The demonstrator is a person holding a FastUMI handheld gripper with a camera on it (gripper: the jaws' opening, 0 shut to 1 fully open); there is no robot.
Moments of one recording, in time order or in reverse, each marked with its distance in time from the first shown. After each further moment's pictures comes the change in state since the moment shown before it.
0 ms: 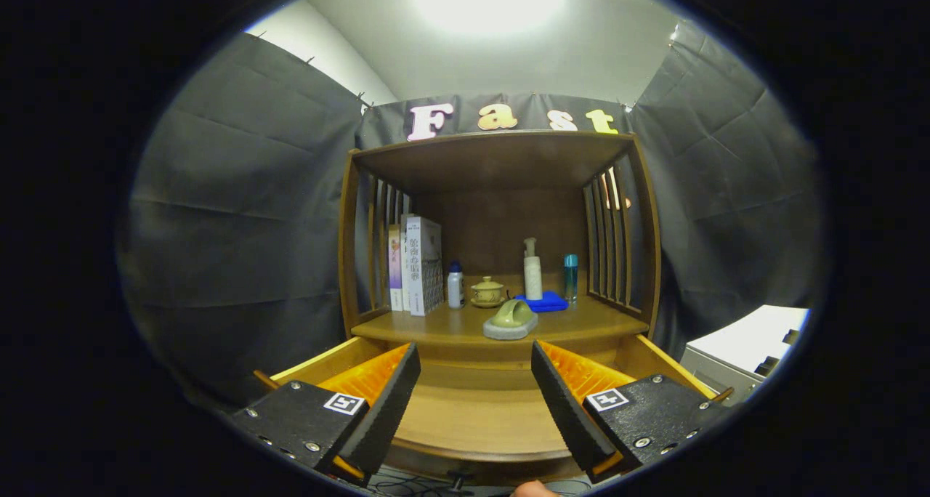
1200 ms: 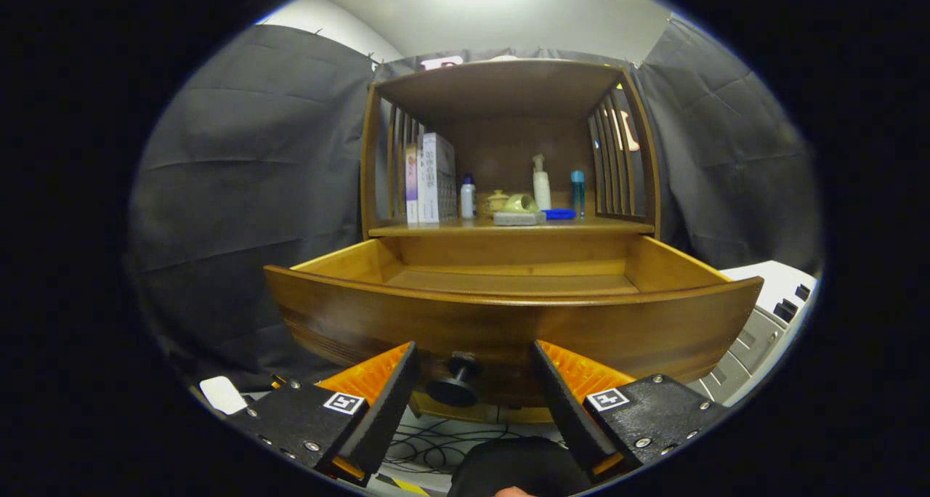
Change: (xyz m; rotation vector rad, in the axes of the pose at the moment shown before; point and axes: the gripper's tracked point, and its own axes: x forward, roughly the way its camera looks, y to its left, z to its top) arm -0.055 -0.003 -0.136 0.026 0.249 0.024
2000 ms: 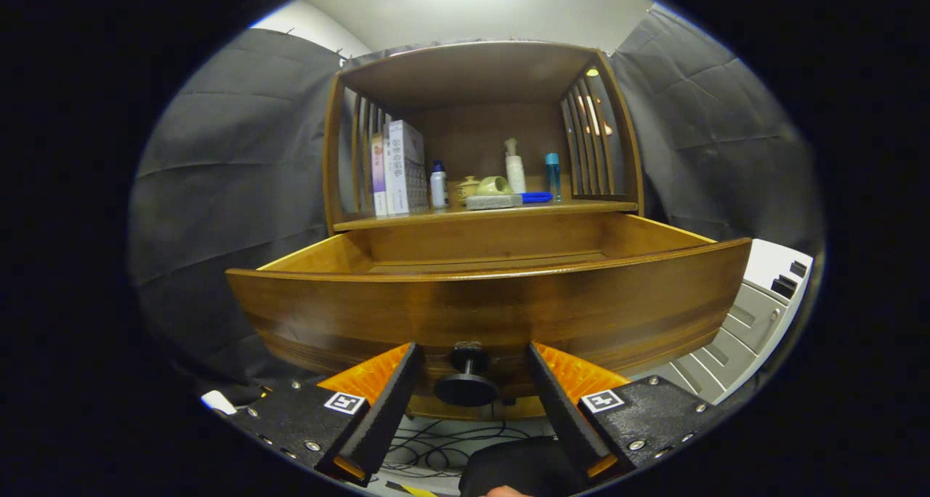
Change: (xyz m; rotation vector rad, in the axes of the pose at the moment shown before) arm 0.032 -0.019 -0.007 0.052 -0.013 -0.125
